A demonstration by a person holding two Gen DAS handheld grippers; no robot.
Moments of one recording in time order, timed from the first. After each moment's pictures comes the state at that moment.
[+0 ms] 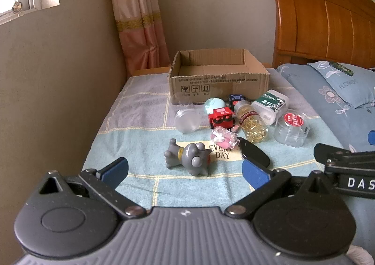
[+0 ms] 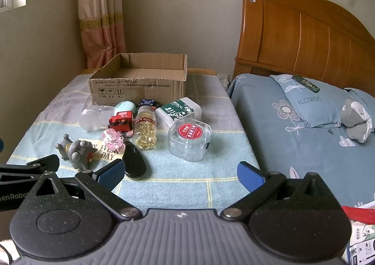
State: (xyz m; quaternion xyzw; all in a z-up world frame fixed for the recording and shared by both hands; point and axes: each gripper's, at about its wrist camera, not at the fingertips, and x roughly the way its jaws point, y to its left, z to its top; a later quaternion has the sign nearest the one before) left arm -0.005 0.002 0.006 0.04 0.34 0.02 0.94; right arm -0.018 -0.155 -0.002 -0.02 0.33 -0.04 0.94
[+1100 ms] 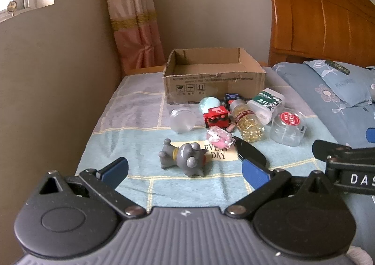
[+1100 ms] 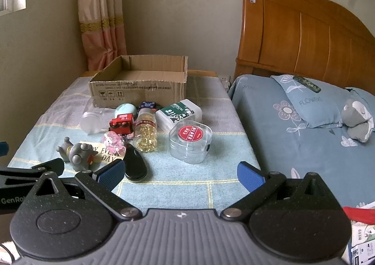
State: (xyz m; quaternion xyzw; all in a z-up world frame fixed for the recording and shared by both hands) left arm -0.004 0.001 0.003 0.04 0.34 0.00 0.94; right arm -0.018 -0.158 0.000 -0.01 0.33 -0.03 0.94
